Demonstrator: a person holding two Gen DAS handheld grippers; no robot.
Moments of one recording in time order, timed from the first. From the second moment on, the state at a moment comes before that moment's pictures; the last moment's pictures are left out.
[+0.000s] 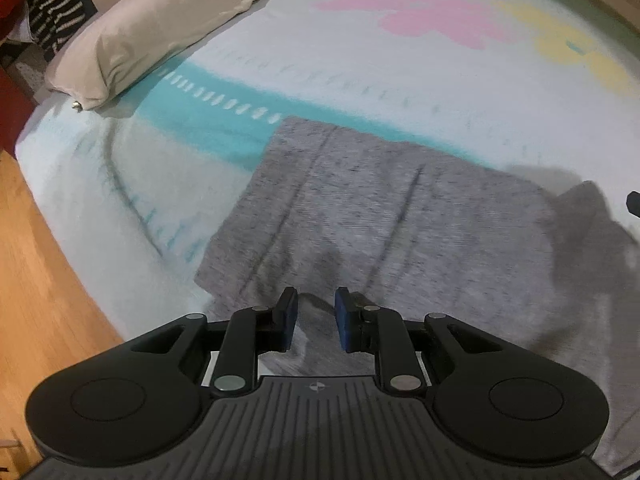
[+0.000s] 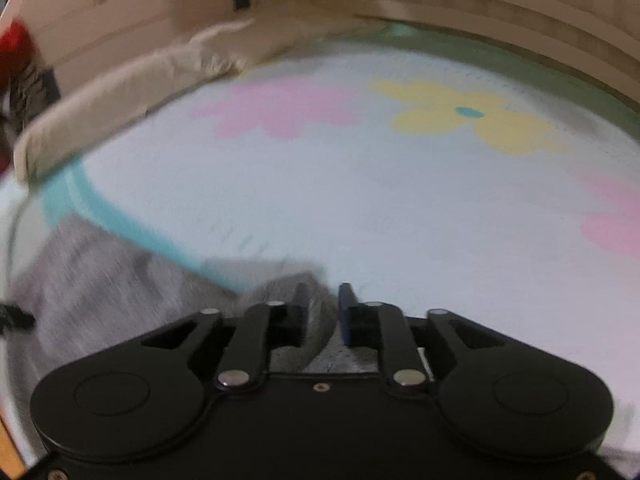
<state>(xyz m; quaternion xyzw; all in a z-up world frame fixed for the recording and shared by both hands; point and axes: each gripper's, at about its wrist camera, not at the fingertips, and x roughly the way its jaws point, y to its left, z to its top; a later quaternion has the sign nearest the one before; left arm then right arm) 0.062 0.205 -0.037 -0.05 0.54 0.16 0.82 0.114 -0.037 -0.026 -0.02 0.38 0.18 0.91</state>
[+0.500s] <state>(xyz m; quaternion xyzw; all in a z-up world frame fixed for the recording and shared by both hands) 0.059 0.043 0.015 0.02 0.45 0.02 0.89 0.039 -0.212 0.011 0.03 0.37 0.01 0.93</state>
